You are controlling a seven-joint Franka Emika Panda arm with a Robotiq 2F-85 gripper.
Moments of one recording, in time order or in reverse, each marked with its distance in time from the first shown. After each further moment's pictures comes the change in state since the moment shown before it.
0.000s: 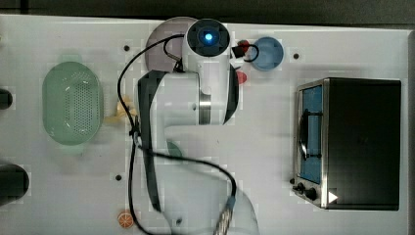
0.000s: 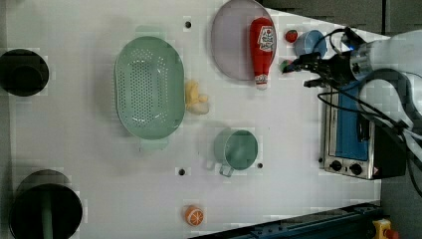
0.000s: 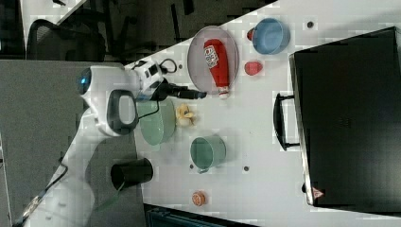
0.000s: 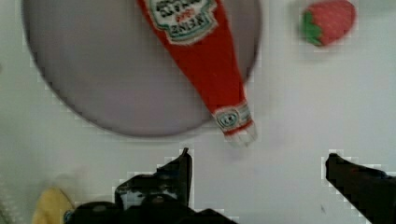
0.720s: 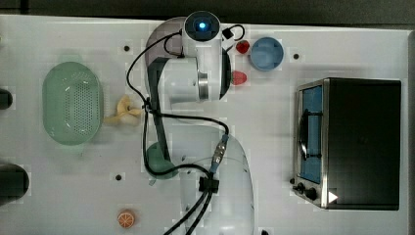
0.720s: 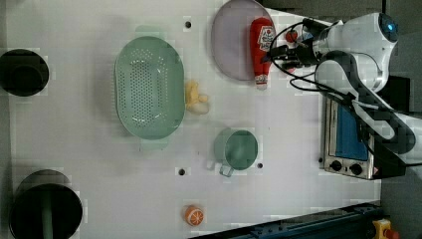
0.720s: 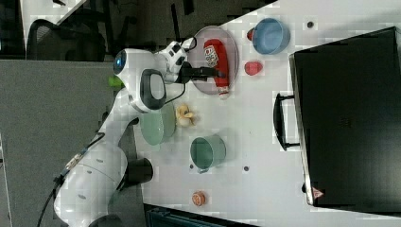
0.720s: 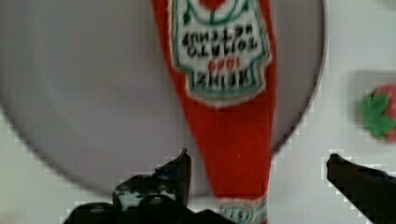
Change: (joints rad) arm 0.012 0.305 -0.002 0.231 -0.103 0.070 -0.182
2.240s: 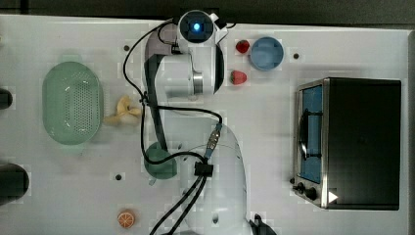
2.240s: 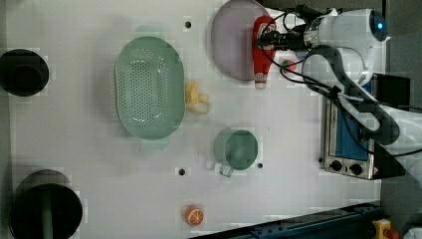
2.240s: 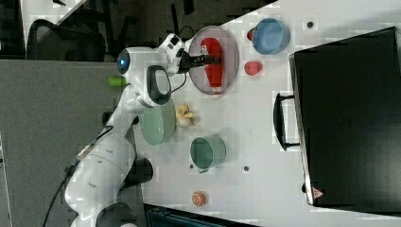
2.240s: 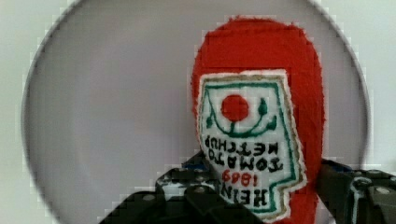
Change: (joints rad) arm 0.017 0.076 0.007 0.078 0.026 0.111 -0.017
